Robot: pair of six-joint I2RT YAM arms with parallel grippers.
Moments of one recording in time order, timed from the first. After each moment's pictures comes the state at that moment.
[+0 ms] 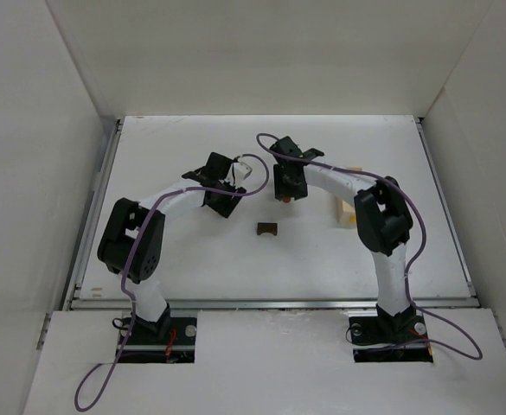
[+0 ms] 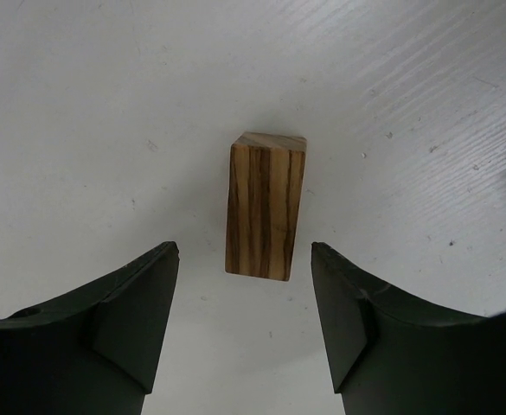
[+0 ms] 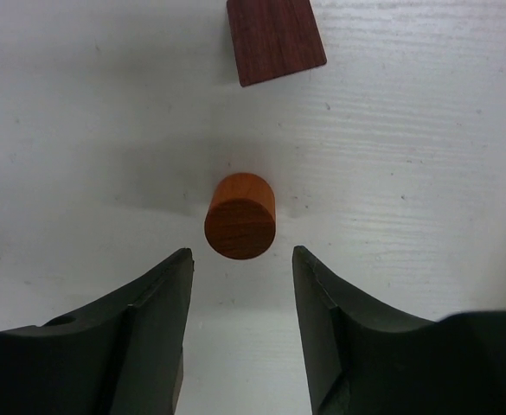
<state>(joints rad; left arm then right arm) -0.45 1.75 1.14 -0.42 -0.03 0.25 0.58 2.11 1.67 -0.72 0.20 0.49</state>
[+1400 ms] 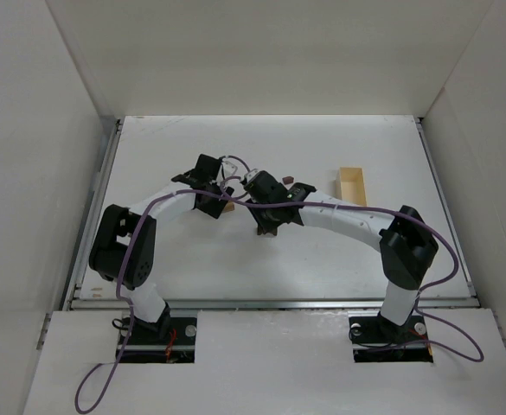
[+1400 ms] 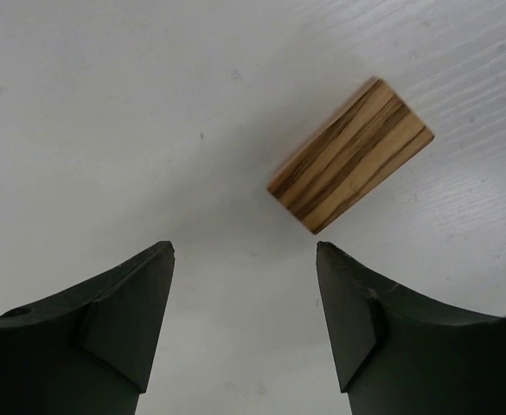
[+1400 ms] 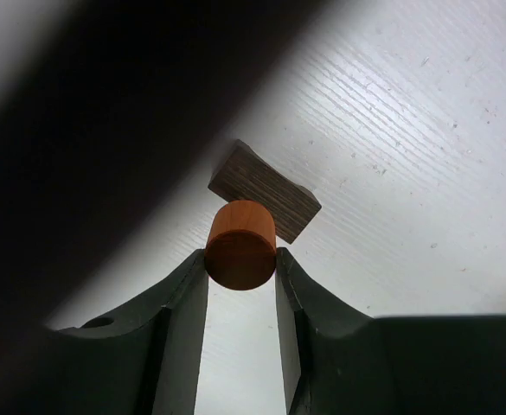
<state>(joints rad) -0.40 1.69 1.08 -0.42 -0.13 0.20 0.89 1.80 1.42 -0.64 0.21 0.23</state>
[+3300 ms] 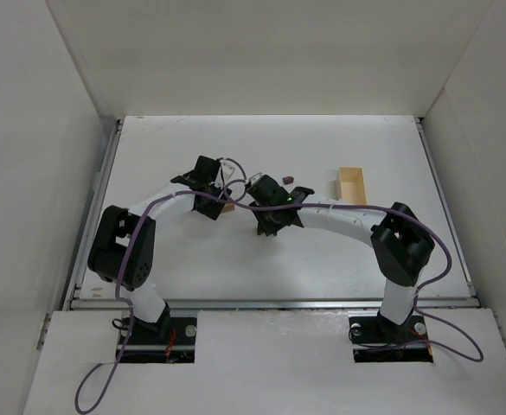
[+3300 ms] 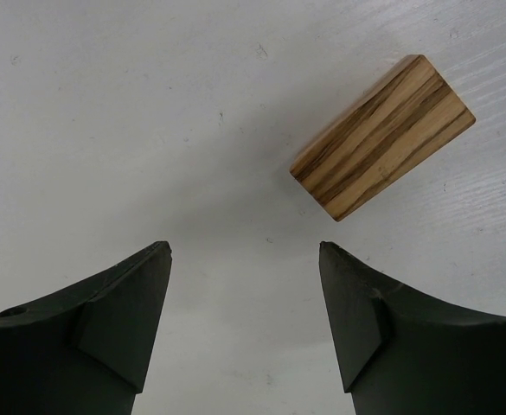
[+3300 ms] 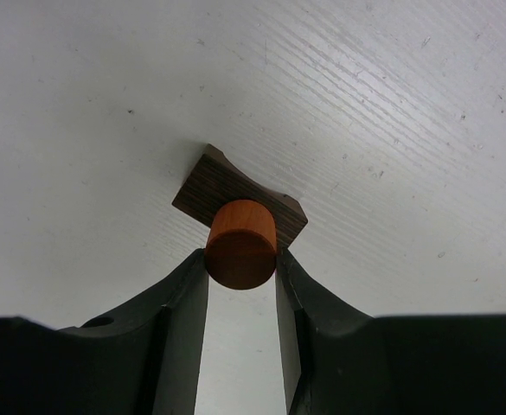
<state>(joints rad) -0.39 1.67 1.05 -0.43 -0.18 0.19 0.87 1.83 1.34 -0.55 0.22 0.24</state>
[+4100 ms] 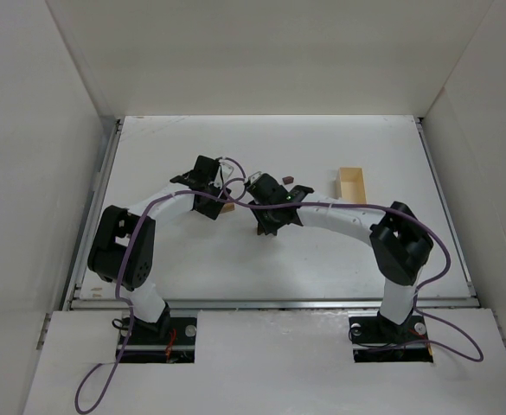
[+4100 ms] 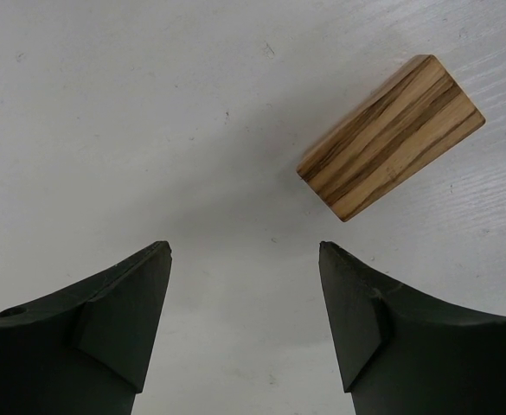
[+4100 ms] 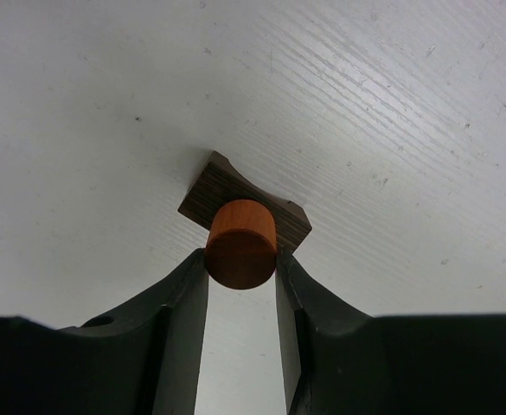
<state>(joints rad) -0.39 1.67 1.05 -0.43 -0.19 0.19 0.86 1.84 1.35 -0.55 0.20 0.23</state>
